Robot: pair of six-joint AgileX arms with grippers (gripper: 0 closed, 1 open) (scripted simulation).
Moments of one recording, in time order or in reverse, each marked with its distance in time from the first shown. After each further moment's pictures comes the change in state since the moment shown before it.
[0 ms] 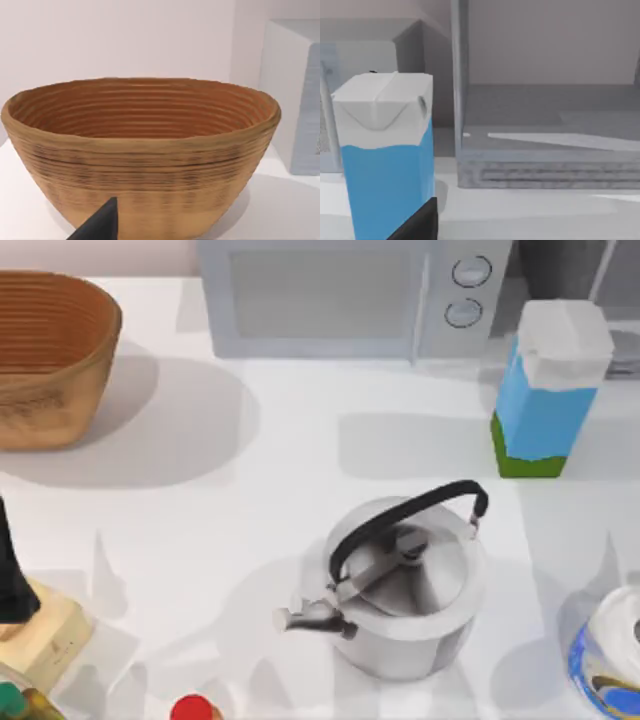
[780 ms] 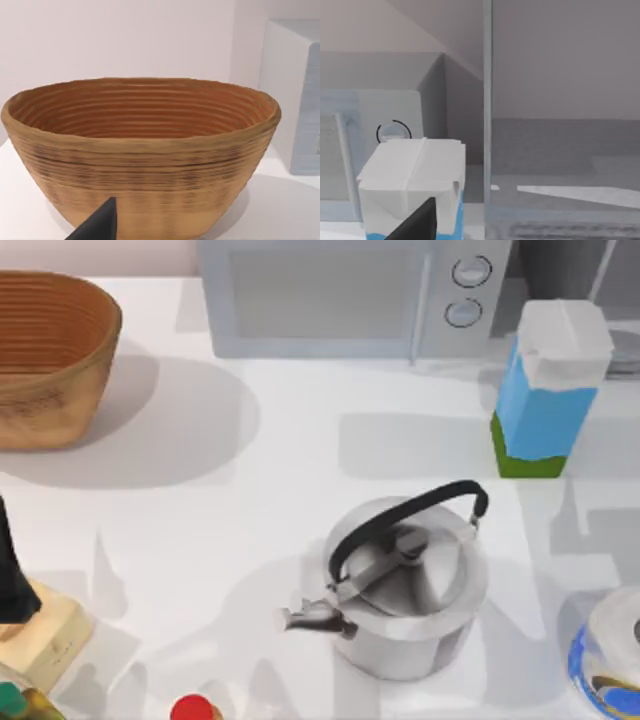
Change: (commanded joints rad) left arm 0.000 0.000 0.000 0.000 0.000 0.000; right arm 0.149 0.650 0.179 0.482 0.119 0.016
